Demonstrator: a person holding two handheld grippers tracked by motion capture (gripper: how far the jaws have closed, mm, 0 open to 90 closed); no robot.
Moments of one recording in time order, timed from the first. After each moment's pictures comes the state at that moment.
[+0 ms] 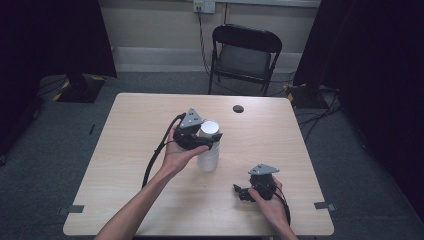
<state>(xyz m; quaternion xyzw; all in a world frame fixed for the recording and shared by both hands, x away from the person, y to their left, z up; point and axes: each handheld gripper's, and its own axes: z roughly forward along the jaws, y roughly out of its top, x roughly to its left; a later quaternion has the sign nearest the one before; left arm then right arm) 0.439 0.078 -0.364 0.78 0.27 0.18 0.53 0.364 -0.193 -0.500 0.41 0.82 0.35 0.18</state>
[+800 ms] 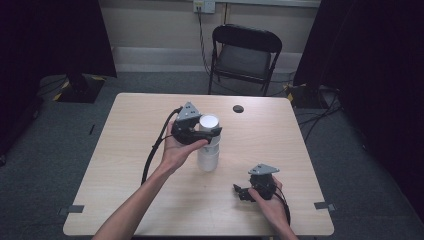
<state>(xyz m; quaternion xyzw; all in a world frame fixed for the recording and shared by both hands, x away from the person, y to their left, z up) 0.439 0.079 -0.345 0.77 0.27 0.17 0.54 0.364 -0.193 -0.500 0.41 0.82 0.35 0.18</state>
